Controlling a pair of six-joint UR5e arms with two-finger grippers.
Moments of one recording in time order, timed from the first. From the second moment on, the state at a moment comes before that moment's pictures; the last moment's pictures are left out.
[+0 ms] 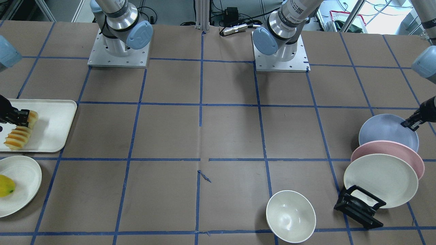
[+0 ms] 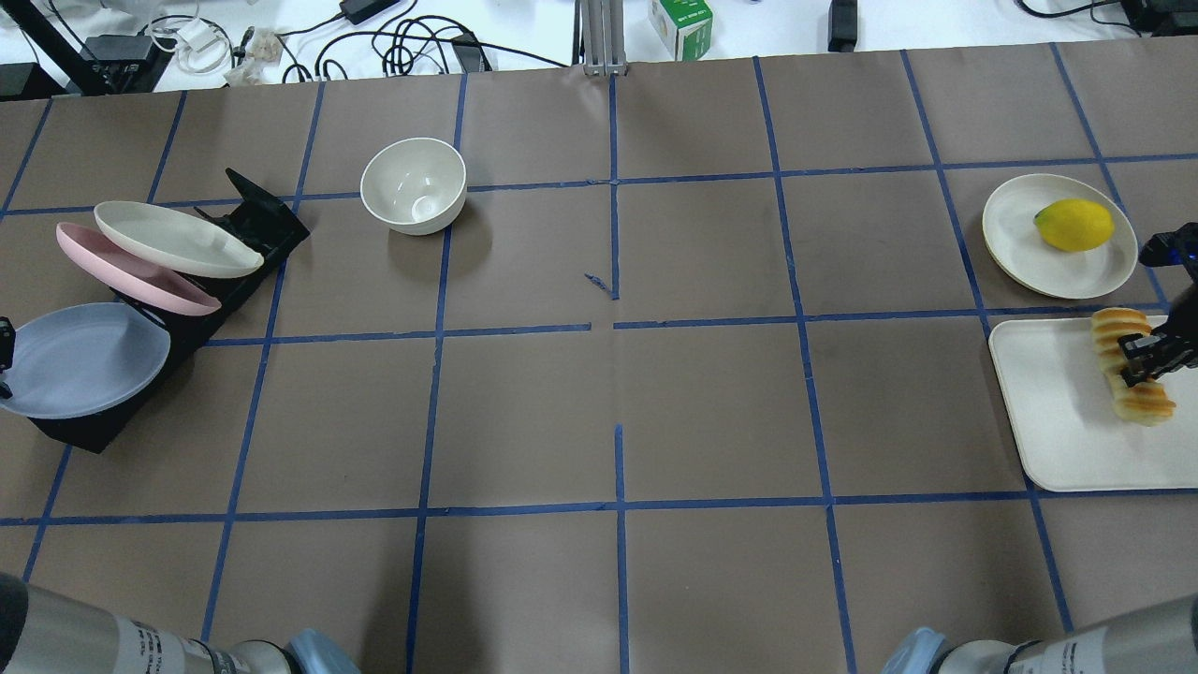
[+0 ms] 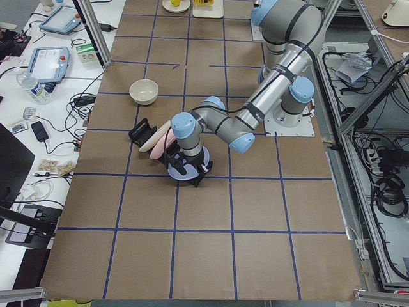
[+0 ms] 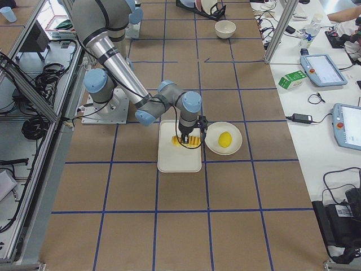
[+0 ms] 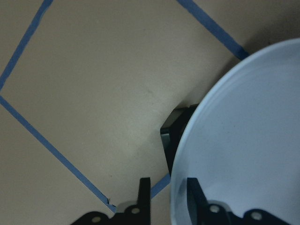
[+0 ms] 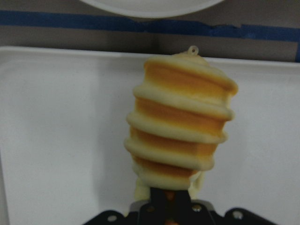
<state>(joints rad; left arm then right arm) -0.76 -1.95 -1.72 -1.08 1.80 0.08 0.85 -1.29 2.01 -2.25 -1.66 -0.78</state>
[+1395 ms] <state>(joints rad) -0.77 -1.65 -1.51 -1.53 1.90 0.32 0.91 -1.36 1.98 -2.19 -1.67 -0.75</state>
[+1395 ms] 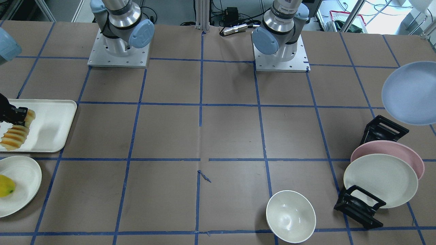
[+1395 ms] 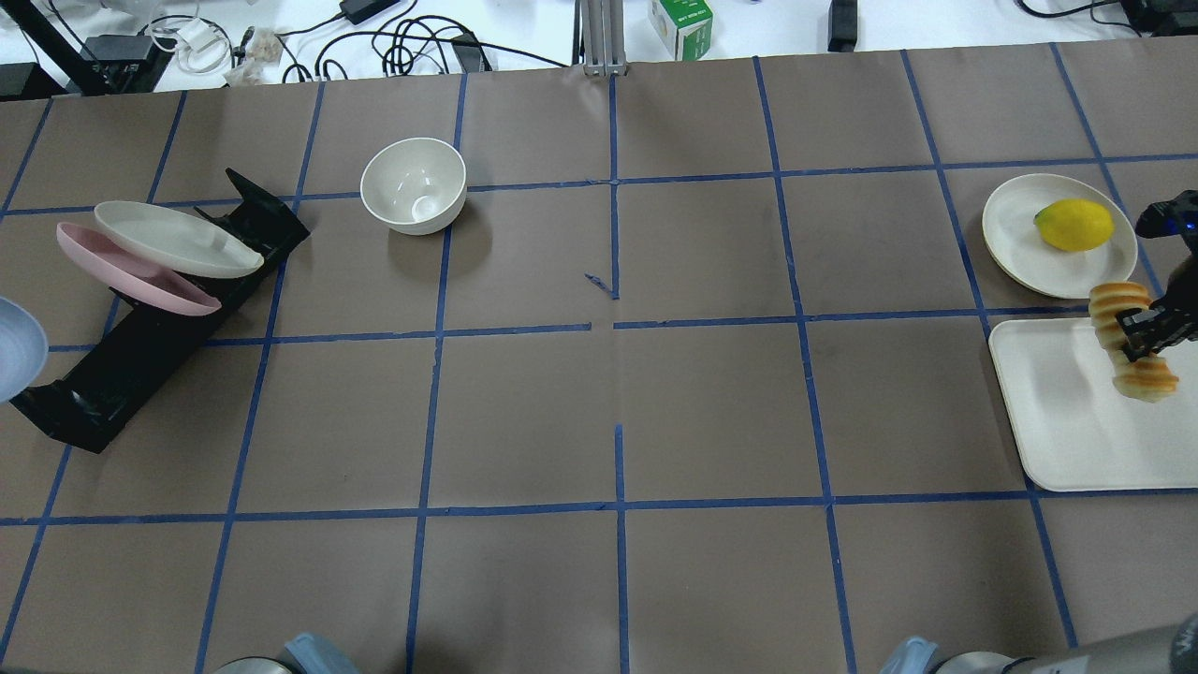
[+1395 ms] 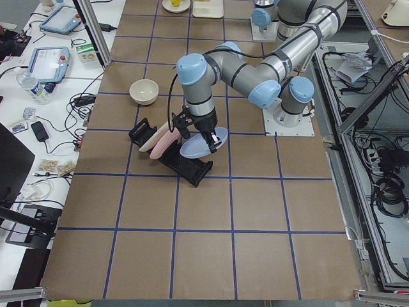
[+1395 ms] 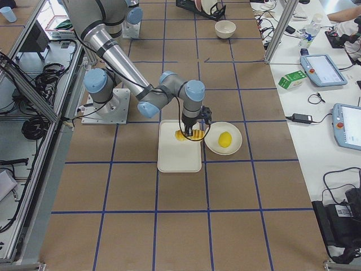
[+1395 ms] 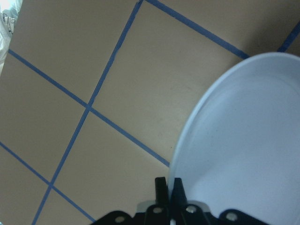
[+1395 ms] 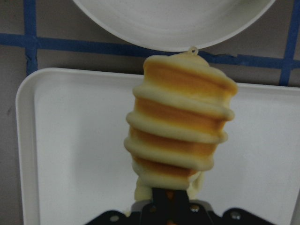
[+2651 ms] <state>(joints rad) -1.44 -1.74 -1.63 -1.37 1.25 0.28 1.14 -1.54 1.92 -1.90 -1.70 -0.53</state>
